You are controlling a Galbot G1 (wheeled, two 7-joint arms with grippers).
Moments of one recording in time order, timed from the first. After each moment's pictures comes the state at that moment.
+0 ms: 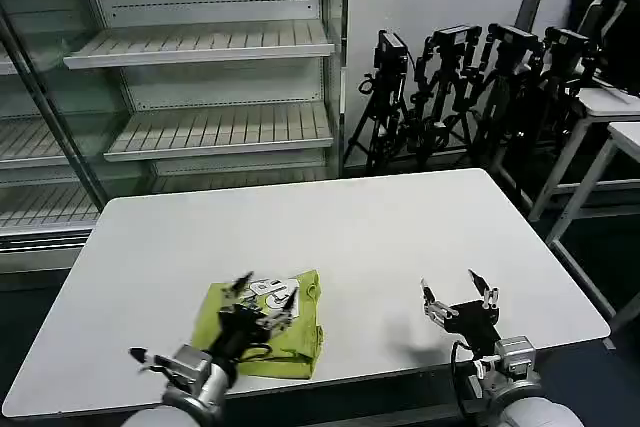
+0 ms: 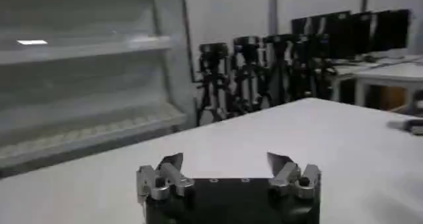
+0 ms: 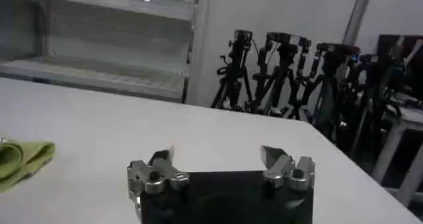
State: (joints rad) left arm 1.43 -1.10 -0.32 -2.33 -0.26 0.48 -0.17; right arm -1.47 1.13 0.52 2.28 0.26 -0.46 0.13
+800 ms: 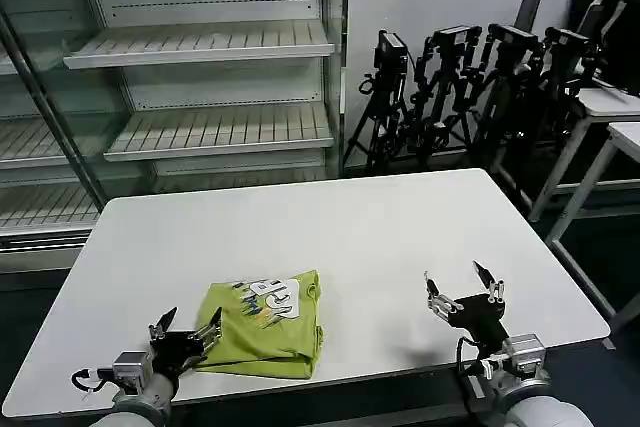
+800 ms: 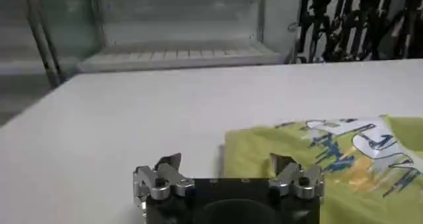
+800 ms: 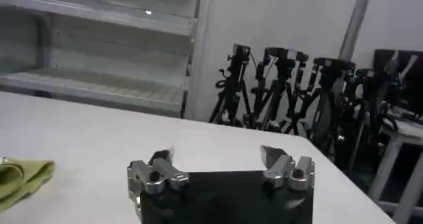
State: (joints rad) left arm 1.53 -1.13 -0.51 -2.18 -0.53 0.49 -0.30; right arm -1.48 1.13 0.53 2.31 0.26 -0.45 0.13
